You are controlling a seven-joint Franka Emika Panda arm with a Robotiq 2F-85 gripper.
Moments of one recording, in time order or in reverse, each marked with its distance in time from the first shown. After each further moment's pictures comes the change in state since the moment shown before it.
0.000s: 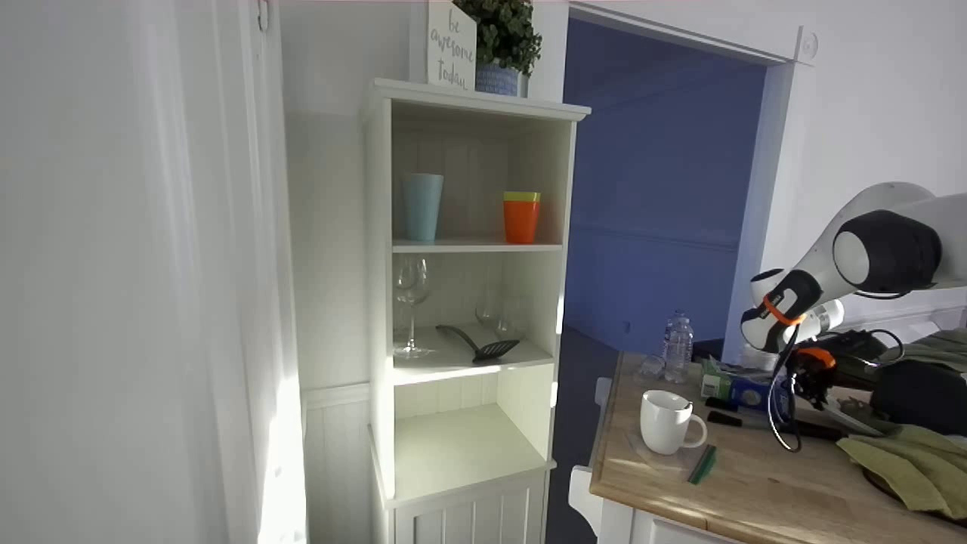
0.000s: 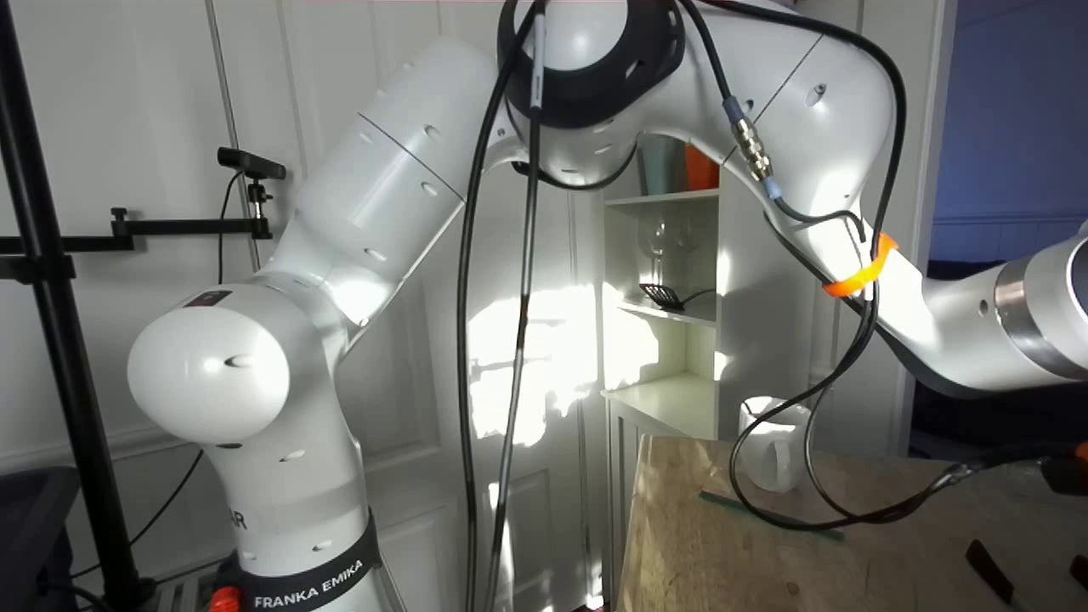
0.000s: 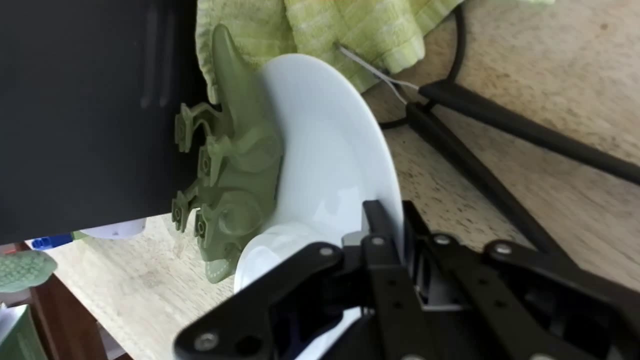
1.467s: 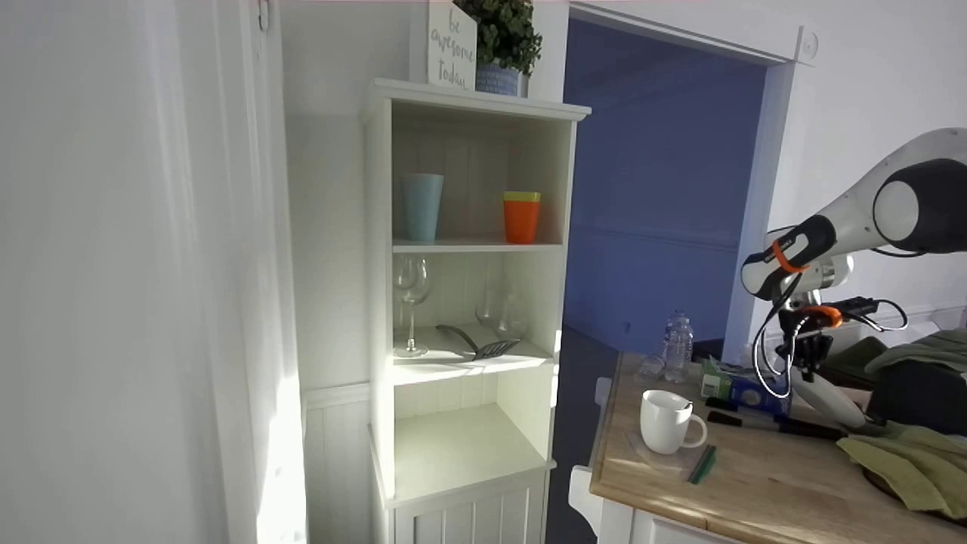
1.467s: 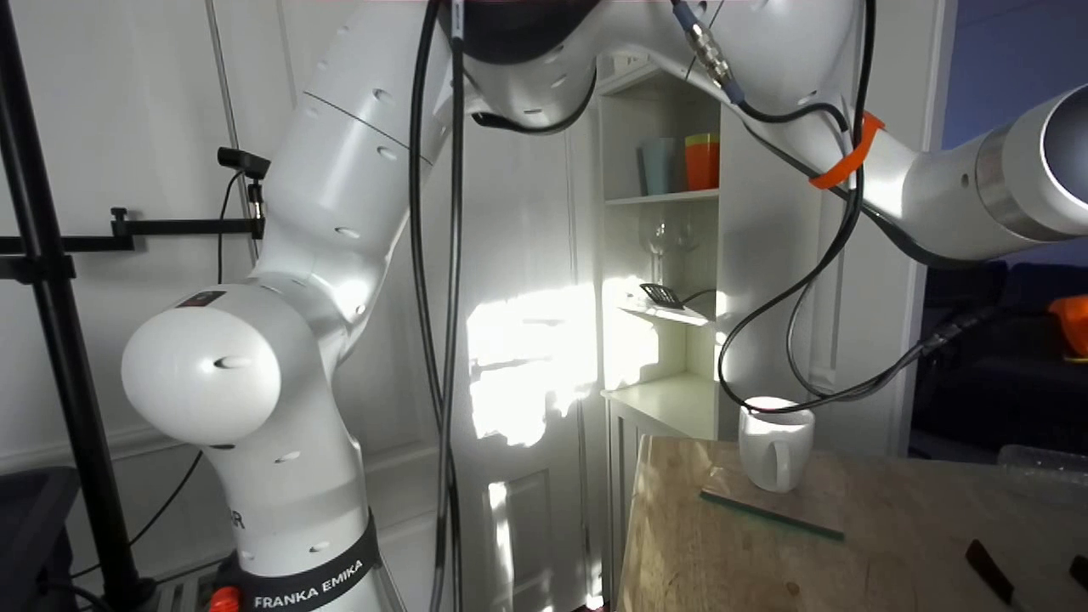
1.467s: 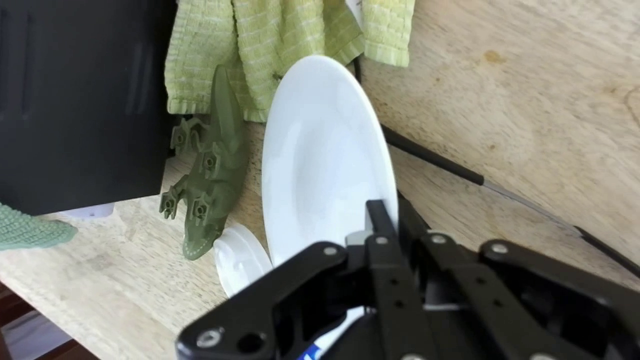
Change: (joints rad) arm -0.044 -0.198 0.091 -0.033 0.150 -0.195 -0.191
